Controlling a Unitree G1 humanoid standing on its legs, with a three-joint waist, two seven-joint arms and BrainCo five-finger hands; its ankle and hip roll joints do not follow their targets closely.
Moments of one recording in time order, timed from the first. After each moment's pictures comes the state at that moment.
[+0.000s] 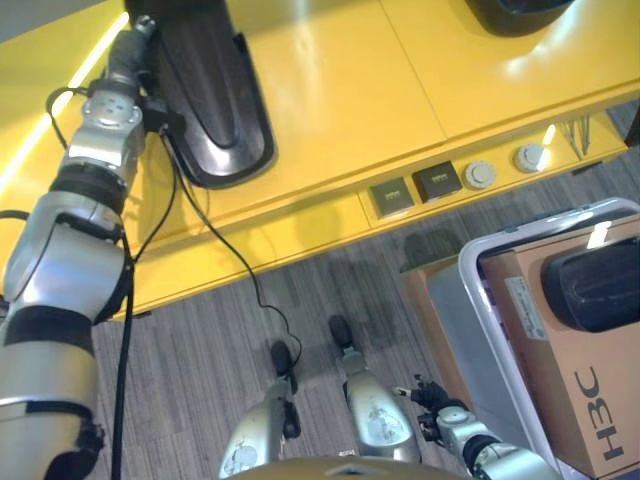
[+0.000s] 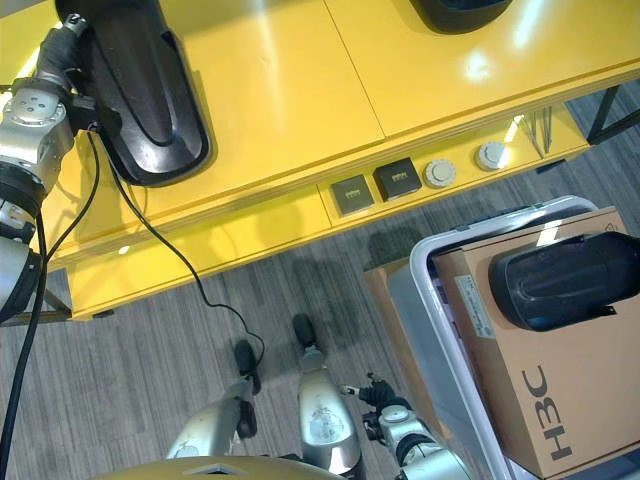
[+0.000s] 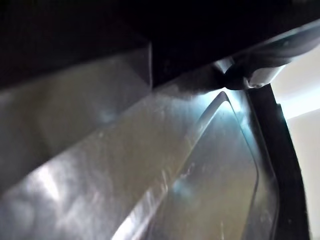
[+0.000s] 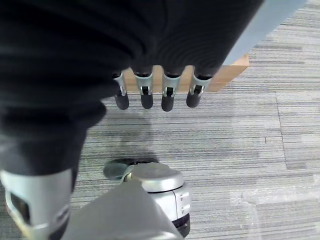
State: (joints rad) left arm -1.37 0.64 -0.59 1.15 -0.56 -0.05 0.09; right arm -0.20 -0.28 0.30 1.24 0.16 -0.06 -0.09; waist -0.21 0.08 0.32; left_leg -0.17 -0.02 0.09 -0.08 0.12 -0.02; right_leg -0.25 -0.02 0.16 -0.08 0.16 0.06
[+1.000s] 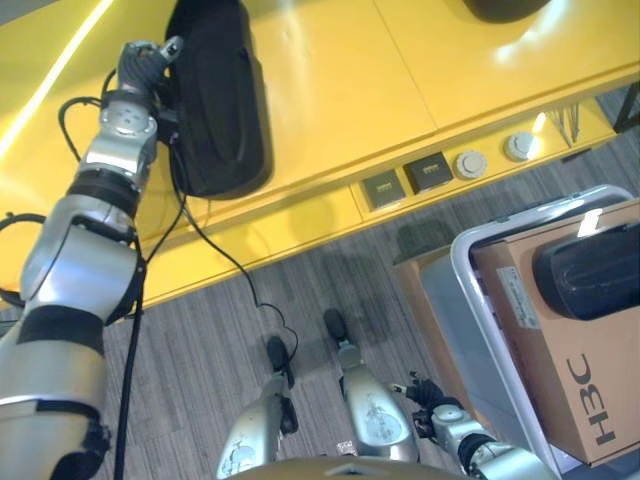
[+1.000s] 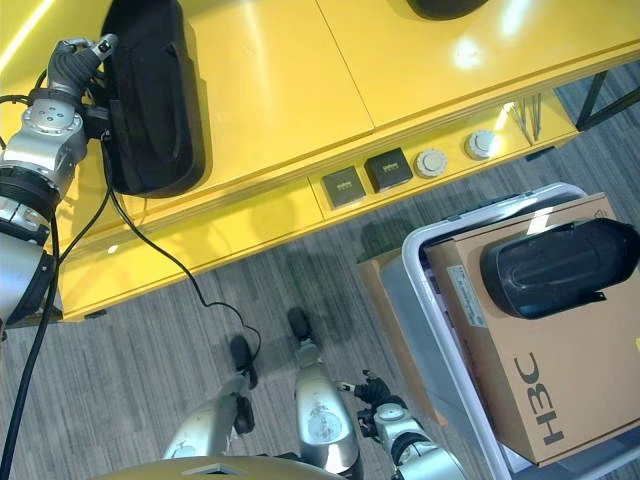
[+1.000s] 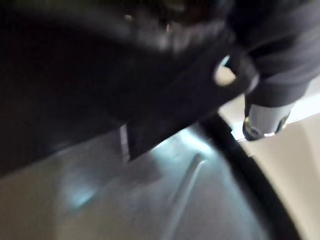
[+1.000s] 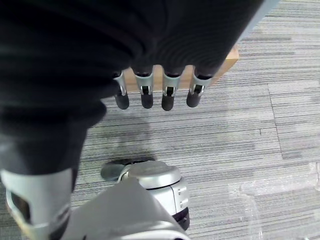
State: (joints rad) left arm -1.36 0.59 -0.54 1.20 -0.52 -0.04 0.18; right arm -0.20 -0.27 0.31 1.23 0.19 -0.07 -0.10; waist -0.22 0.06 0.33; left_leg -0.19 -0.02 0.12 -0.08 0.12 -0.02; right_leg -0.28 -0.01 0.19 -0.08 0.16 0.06
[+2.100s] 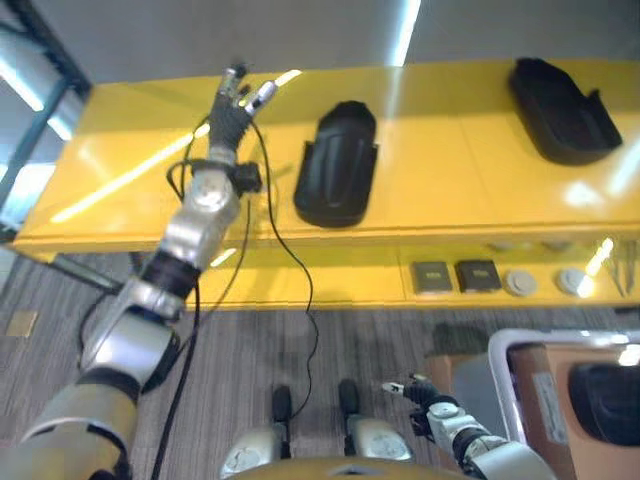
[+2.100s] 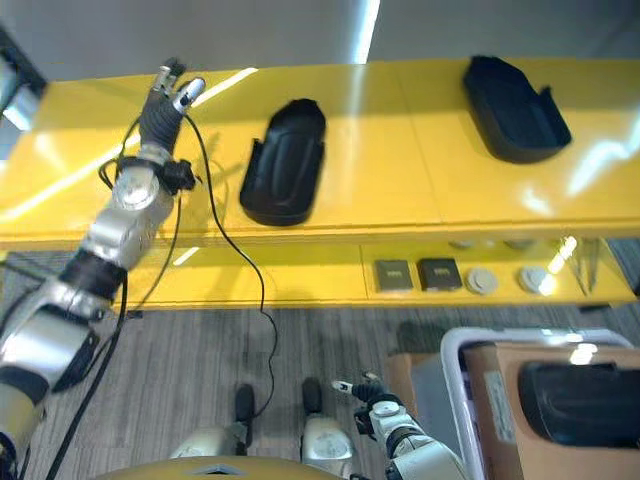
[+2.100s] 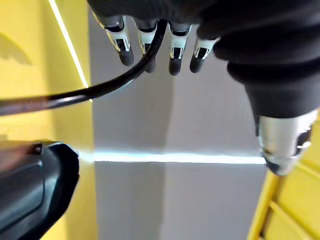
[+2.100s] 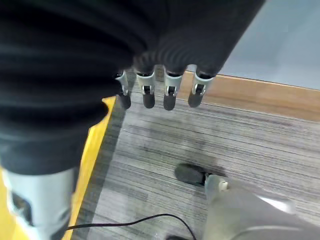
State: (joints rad) left arm -0.79 0.41 -0.36 0.31 -0.62 -0.14 0.31; right arm -0.24 -0.24 0.26 1.25 0.16 -0.04 -0.11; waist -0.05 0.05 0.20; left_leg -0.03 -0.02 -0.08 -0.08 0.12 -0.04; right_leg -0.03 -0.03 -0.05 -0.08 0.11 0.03
